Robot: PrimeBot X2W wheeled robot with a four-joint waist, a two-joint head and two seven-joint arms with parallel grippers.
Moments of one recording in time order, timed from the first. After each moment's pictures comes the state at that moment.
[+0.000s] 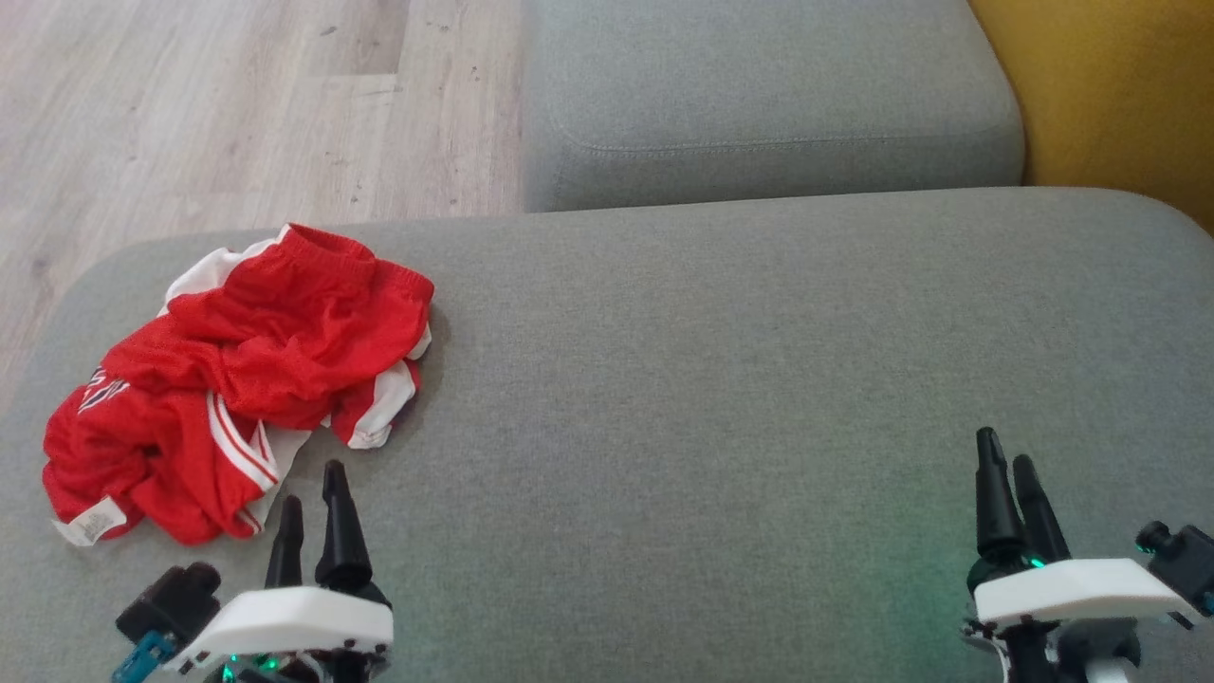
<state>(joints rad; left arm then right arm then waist) 0.03 0.05 -0.13 0.18 -0.85 0.03 -0.06 0.06 -0.04 0.00 0.23 0.83 0.13 -0.06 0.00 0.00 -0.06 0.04</state>
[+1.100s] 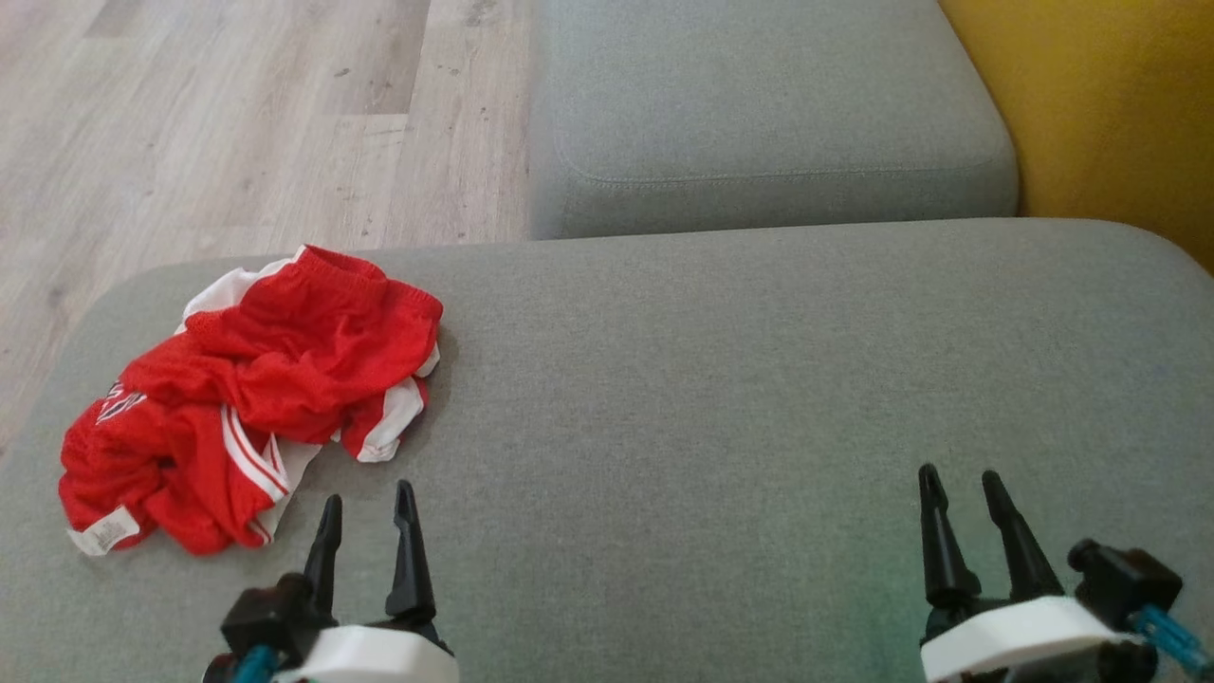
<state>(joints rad) 0.07 0.09 -0.27 0.17 -0.45 0.12 -0.15 0.11 -0.04 0.05 0.21 0.40 0.13 -0.15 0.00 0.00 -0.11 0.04</state>
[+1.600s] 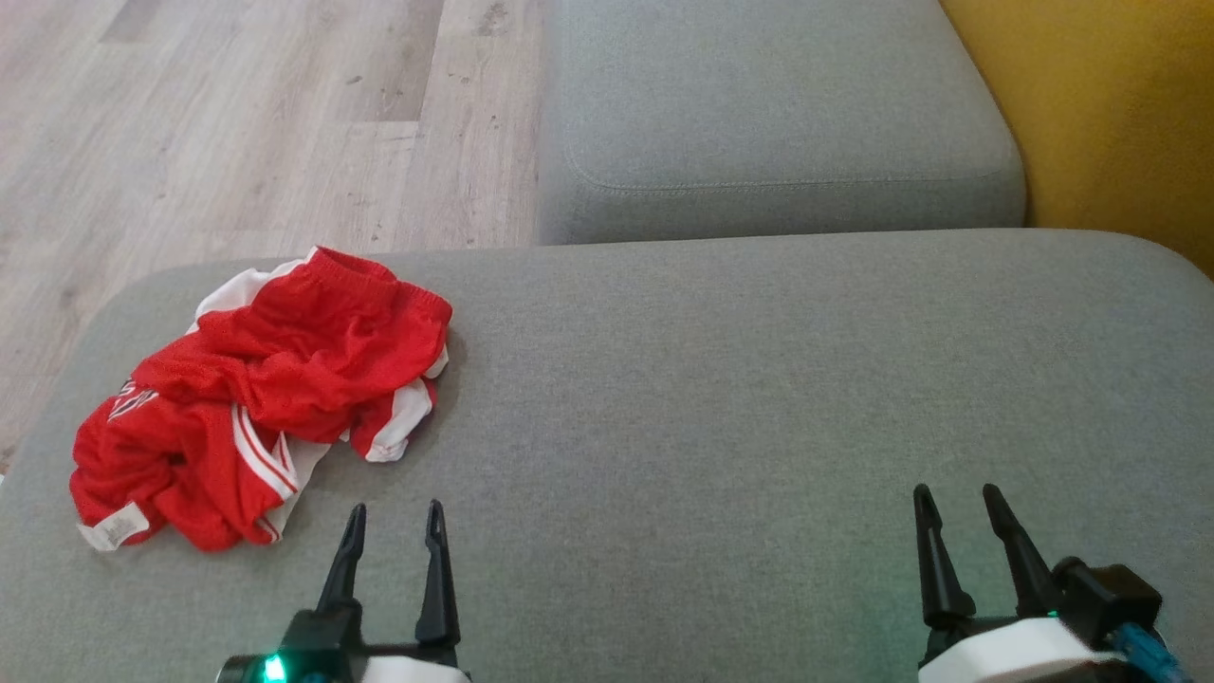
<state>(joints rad) 0.09 0.09 -0.32 0.19 -0.27 0.17 -0.20 0.14 -0.04 0.04 0.23 0.24 0.13 -0.20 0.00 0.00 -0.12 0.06</state>
